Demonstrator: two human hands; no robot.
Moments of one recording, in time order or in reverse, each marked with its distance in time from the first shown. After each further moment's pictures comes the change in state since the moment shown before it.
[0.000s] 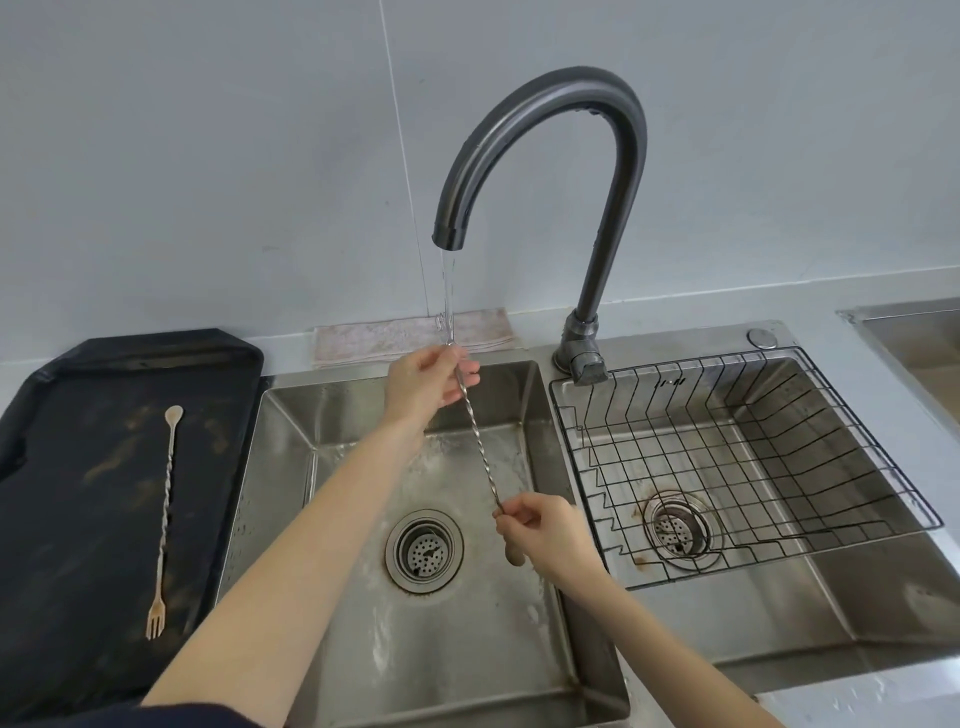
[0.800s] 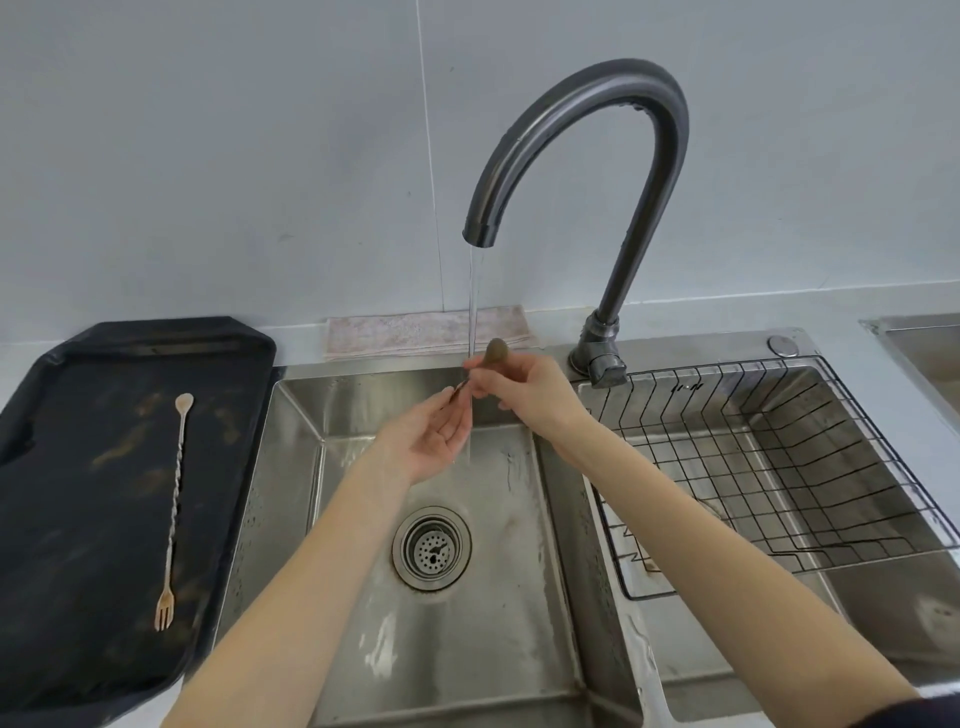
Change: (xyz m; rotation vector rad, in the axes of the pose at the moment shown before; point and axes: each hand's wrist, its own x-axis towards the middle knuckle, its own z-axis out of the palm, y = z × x) left_hand 0.001 -0.027 -0.027 -0.786 -0.086 -0.570; right_hand 0.058 -0.110 -0.033 0.274 -0.086 -0.219
